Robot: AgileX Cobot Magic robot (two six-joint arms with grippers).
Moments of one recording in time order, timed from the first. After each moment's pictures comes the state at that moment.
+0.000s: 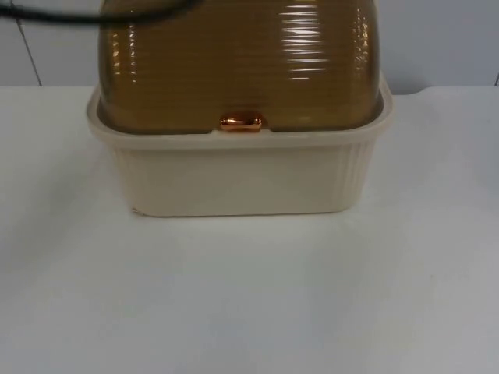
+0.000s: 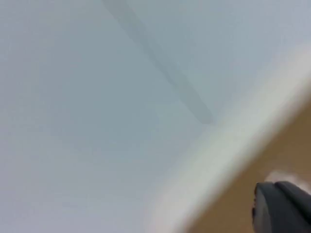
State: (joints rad) right arm -0.12 1.10 -1.06 0.16 0.45 -0.13; left arm -0.52 1.44 -1.01 -1.20 -0.31 1.65
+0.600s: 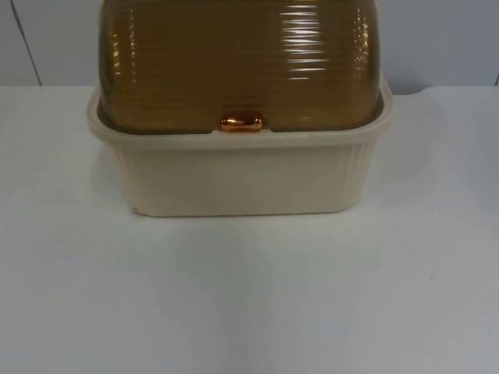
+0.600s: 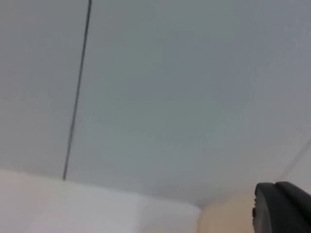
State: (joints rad) right arm -0.12 1.10 -1.06 0.23 0.48 -0.12; left arm 0.16 1.32 -1.01 -1.53 0.27 1.24
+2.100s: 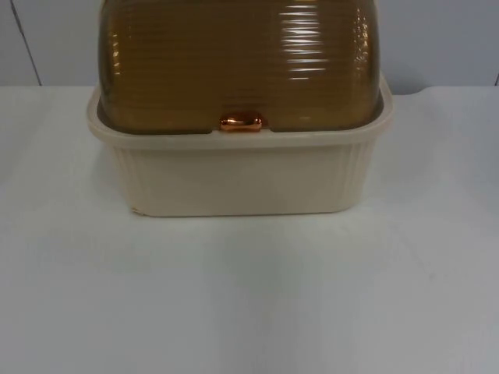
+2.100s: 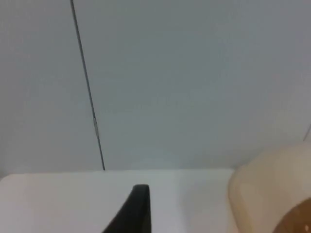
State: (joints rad) right arm -0.12 1.10 -1.06 0.24 0.48 -0.12; left arm 0.05 1.28 -1.11 -0.45 0.28 0.41
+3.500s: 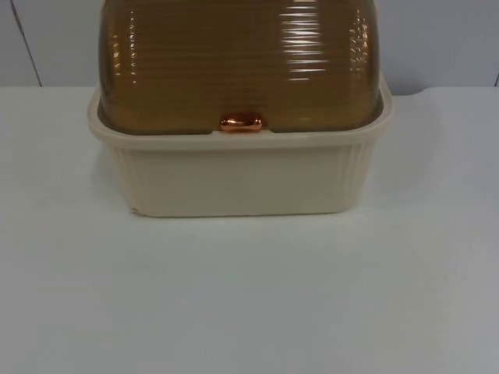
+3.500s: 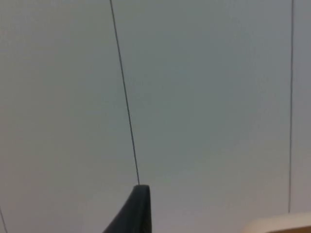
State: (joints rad) right arm -0.03 0.38 -1.17 -0.17 0.89 0.06; left arm 0.05 0.33 -1.12 -0.11 0.74 0.12
